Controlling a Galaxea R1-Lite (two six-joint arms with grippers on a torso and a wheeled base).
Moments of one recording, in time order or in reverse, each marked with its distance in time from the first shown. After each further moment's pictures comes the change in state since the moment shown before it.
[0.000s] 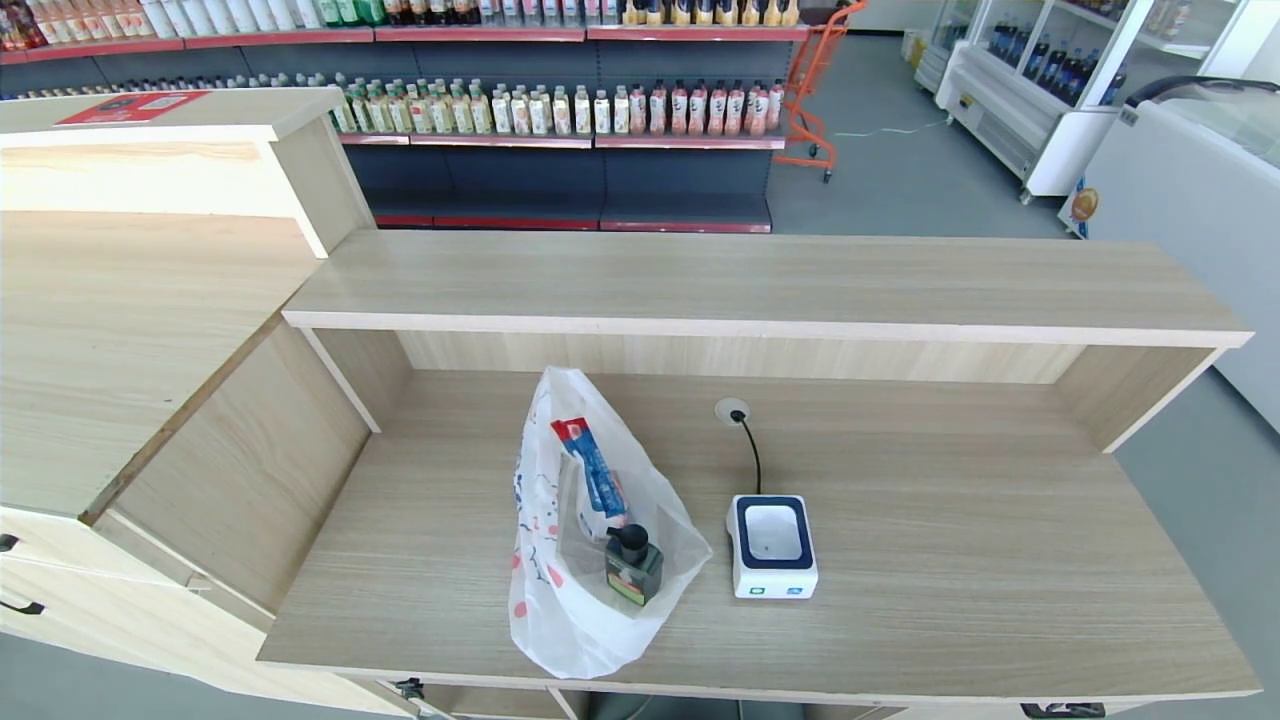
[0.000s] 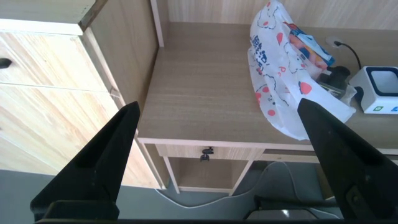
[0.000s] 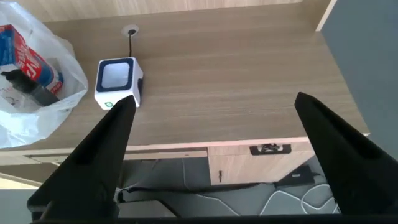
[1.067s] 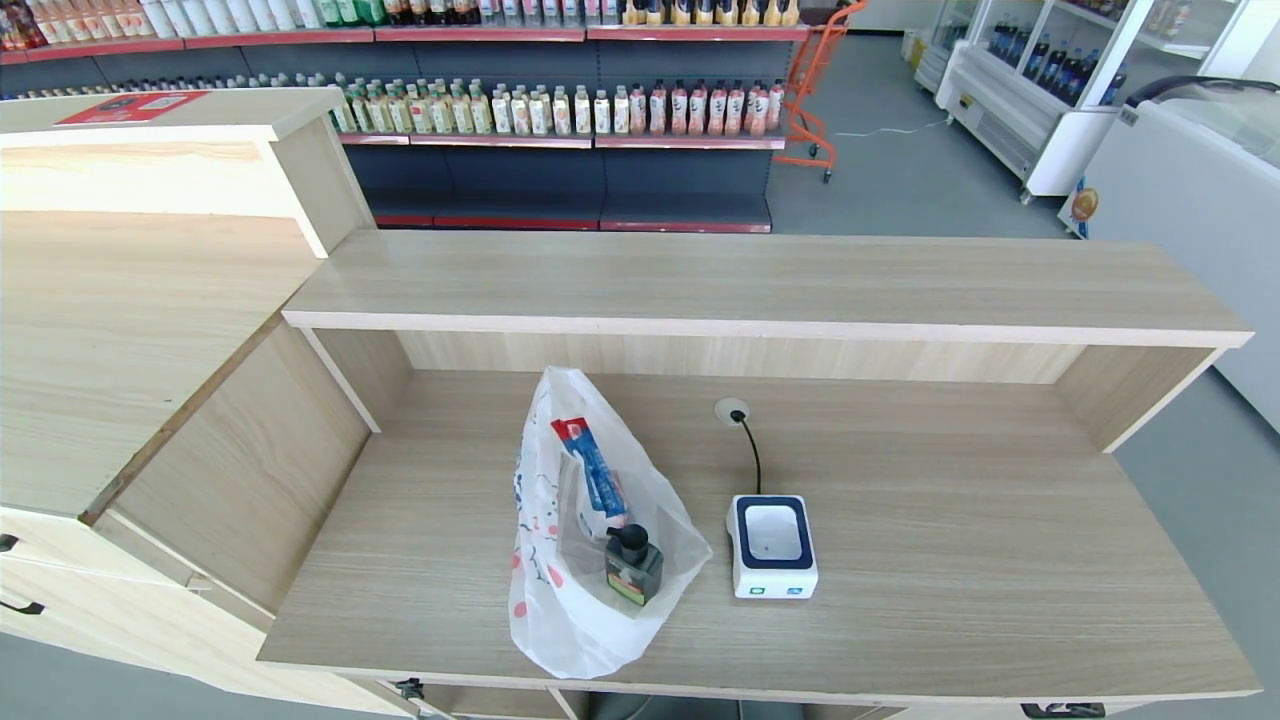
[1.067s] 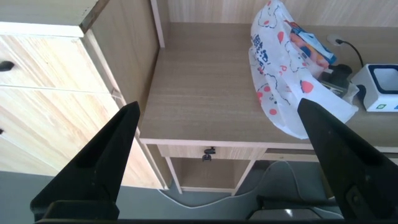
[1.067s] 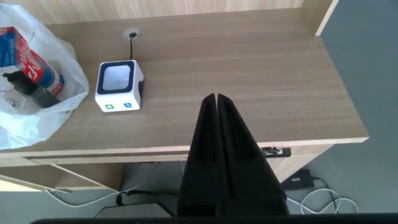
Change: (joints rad) left arm 0.000 0.000 0.000 0.000 0.000 0.016; right arm -0.001 -0.016 0.001 0.003 0.001 -0.008
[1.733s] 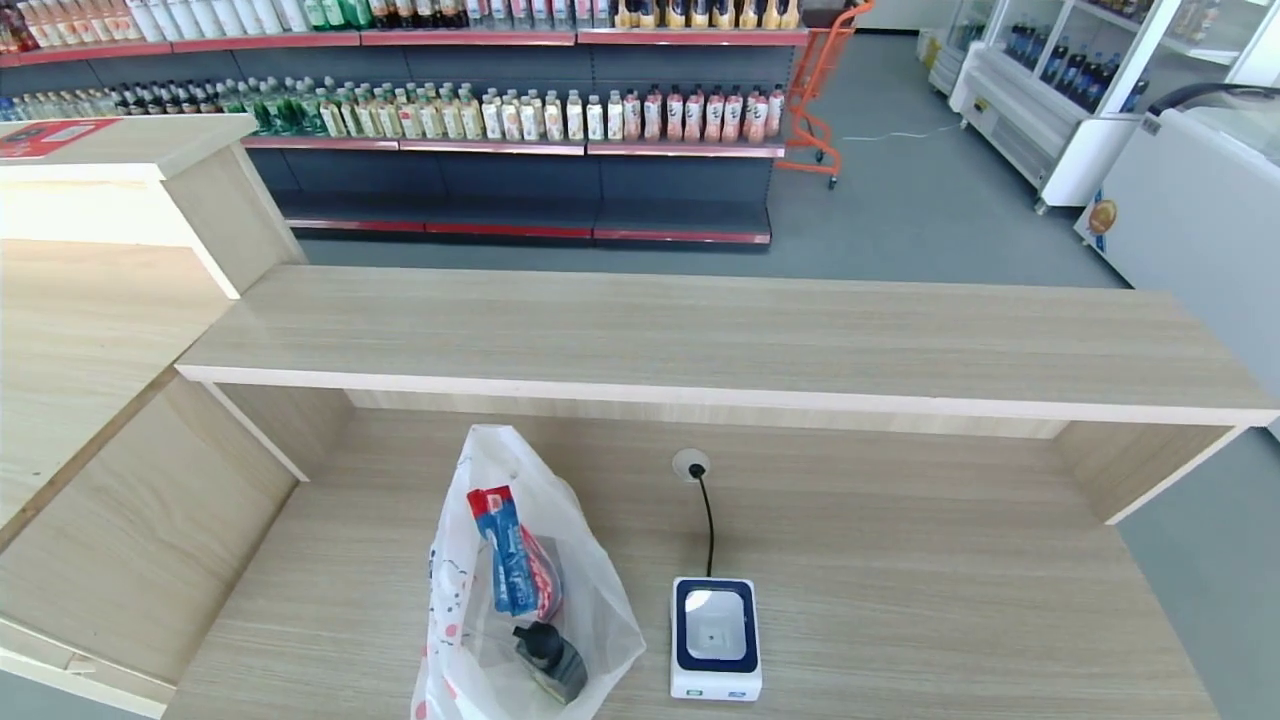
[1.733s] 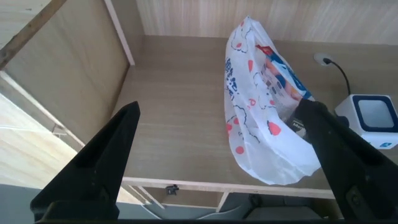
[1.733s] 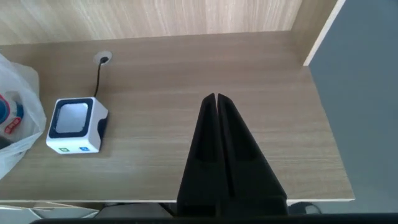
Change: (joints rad) left arm 0.000 0.000 0.000 0.001 0.001 -0.011; right arm 0.001 0.001 0.000 0.000 0.000 -0.002
